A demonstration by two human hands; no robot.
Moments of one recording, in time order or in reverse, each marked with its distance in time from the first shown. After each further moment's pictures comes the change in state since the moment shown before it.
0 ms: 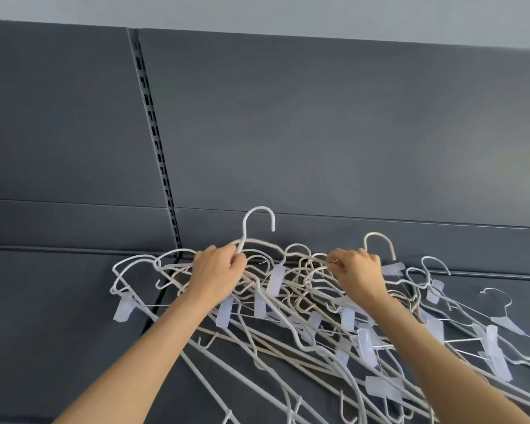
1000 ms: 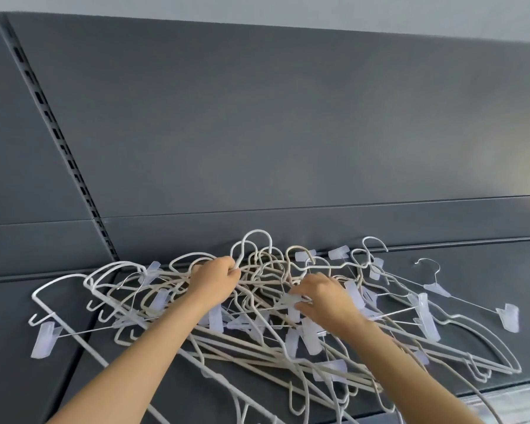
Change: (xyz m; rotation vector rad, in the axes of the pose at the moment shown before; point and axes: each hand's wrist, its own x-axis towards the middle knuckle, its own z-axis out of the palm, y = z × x) left_hand 0.019 0.048 0.073 0.084 -0.308 0.015; right_hand -0.059 0.039 -0.008 0.034 -0.261 -0.141
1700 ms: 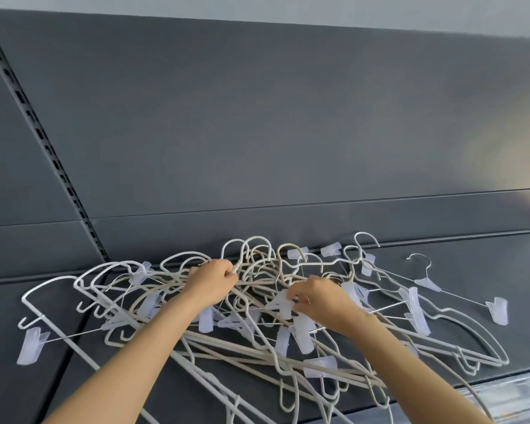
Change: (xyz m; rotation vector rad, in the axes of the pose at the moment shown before) left_hand -0.004 0.013 0.000 -0.041 -0.145 -0.026; right_hand -0.005 0.008 -0.009 0.066 -0.056 -0.007
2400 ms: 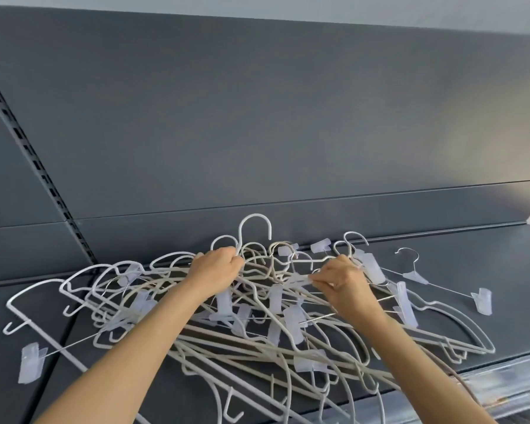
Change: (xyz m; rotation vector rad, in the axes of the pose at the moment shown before) left_hand -0.003 0.041 -0.013 0.048 0.006 0.070; right_hand -0.026 0.034 -0.013 0.059 0.471 -0.058
